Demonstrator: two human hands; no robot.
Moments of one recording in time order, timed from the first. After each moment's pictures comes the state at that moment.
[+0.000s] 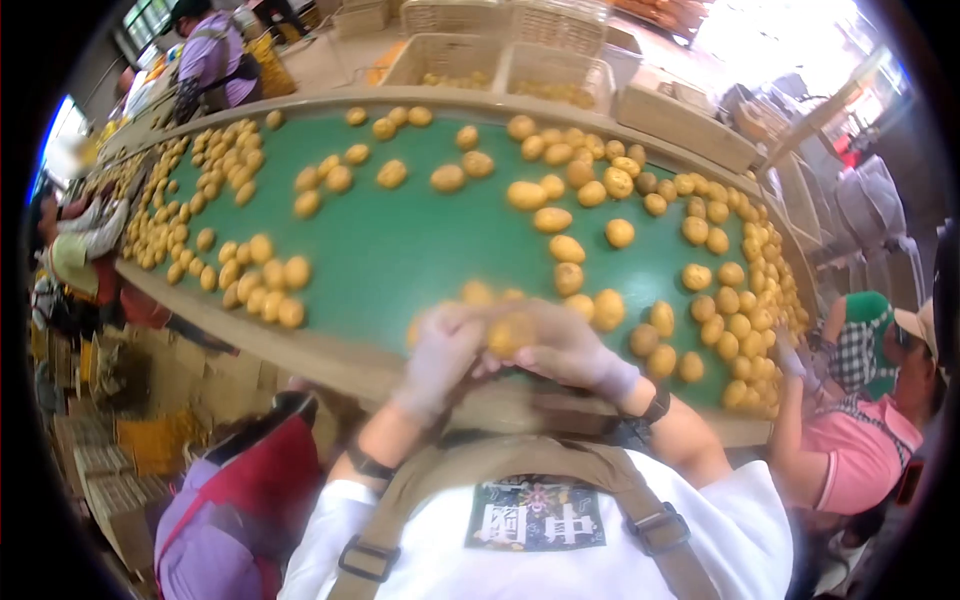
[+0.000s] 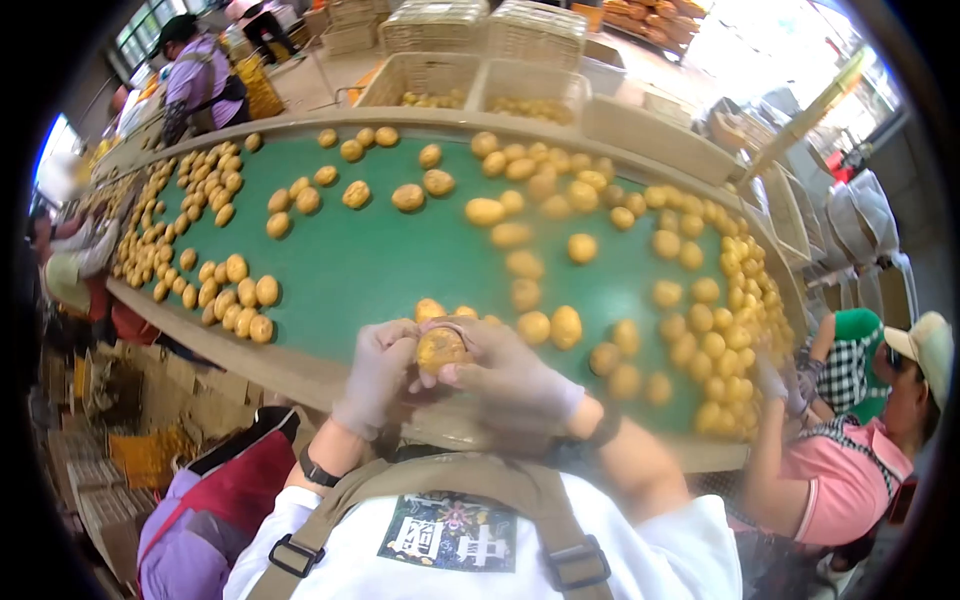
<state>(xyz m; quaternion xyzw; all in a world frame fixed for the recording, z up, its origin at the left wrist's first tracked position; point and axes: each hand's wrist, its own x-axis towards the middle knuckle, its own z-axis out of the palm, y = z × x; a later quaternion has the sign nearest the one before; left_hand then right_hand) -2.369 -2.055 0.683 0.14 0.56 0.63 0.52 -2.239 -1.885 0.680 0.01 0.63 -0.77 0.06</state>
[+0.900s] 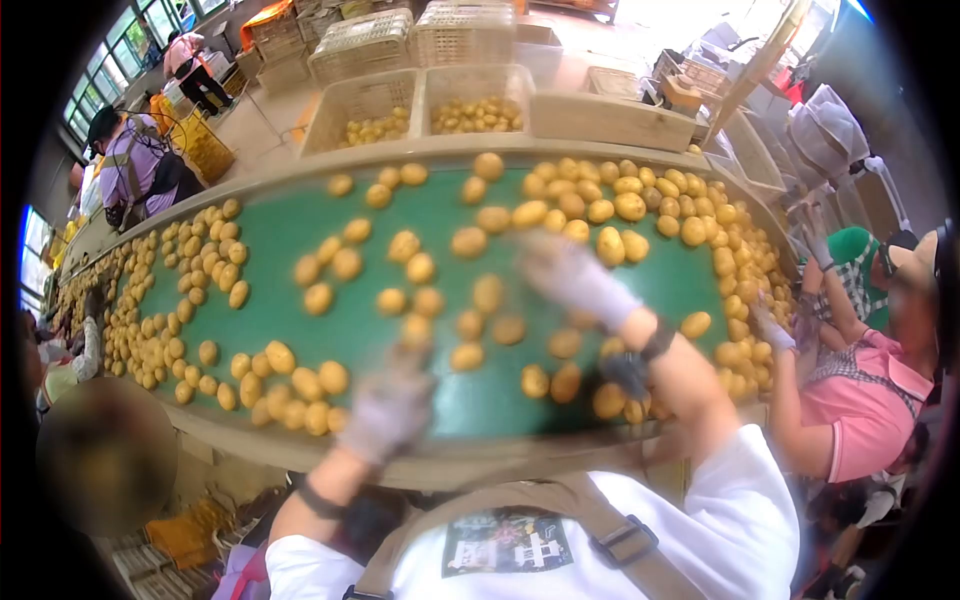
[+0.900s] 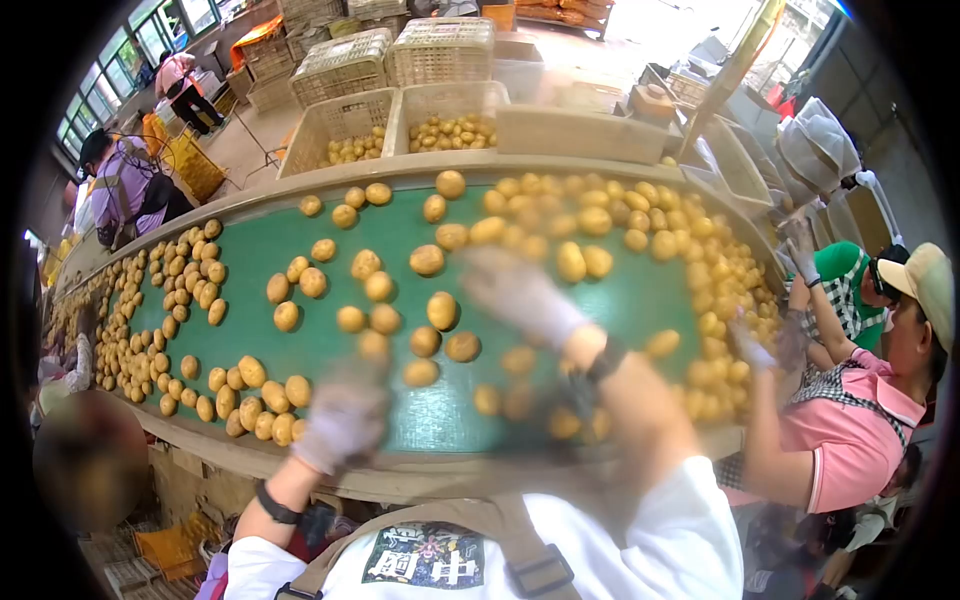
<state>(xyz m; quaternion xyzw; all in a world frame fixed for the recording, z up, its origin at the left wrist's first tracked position) -2.526 -2.120 0.626 0.68 0.71 0.16 0.04 -2.364 -1.824 0.654 0.19 0.93 -0.30 -0.10</state>
